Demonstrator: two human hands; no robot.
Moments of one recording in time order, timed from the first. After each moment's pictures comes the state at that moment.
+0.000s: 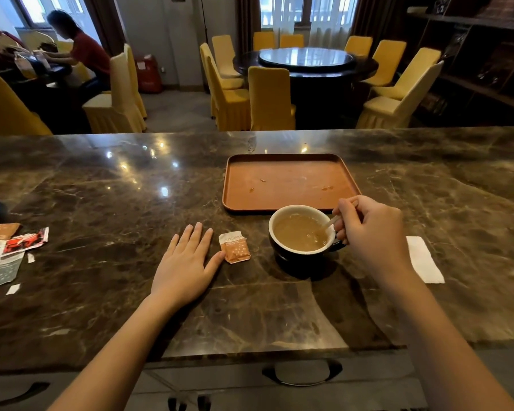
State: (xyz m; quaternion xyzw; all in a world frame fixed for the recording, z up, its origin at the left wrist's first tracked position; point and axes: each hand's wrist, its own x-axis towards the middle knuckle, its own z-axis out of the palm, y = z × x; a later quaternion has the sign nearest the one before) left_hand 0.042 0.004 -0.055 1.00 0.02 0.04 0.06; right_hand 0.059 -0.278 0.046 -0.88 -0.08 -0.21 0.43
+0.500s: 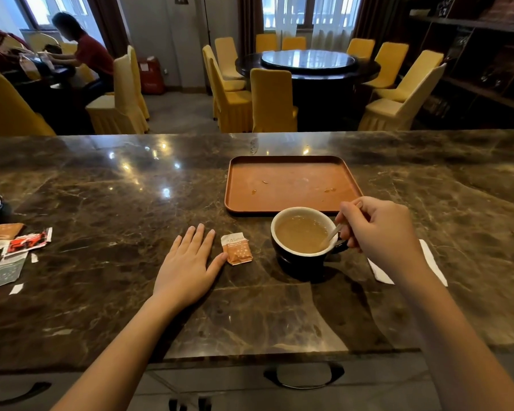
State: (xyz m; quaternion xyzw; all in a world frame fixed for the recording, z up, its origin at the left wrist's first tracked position) left_hand 0.042 0.004 -0.055 1.00 0.02 0.04 0.06; right_hand 0.058 -0.282 0.057 -0.89 -0.07 -0.15 0.43
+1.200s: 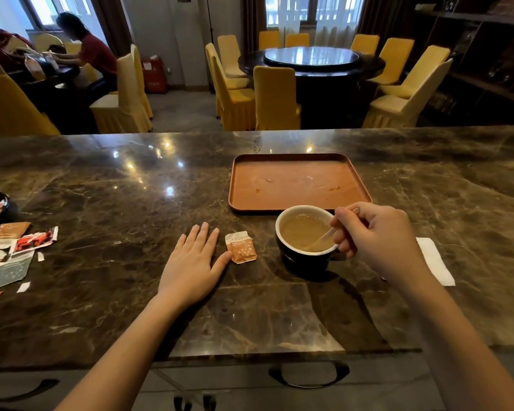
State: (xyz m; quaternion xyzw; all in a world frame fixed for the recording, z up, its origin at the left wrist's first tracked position) left_hand 0.041 0.004 -0.054 1.00 0.02 0.04 0.06; right_hand 0.047 -0.276 0.056 -0.86 -0.10 -0.09 0.49
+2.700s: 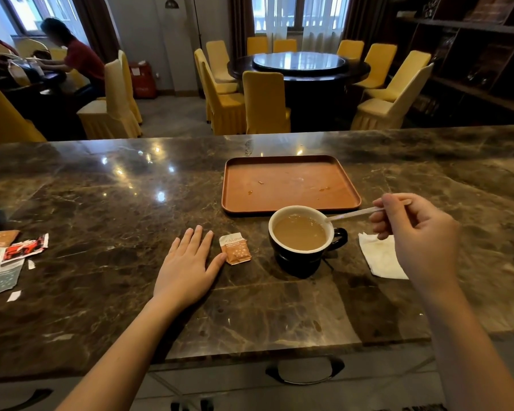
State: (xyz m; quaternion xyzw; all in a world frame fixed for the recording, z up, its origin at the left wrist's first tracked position) left_hand 0.046 0.007 -0.060 1.00 0.03 0.04 0.06; right_hand 0.037 -0.312 0.051 -0.79 -0.06 -0.29 0.54
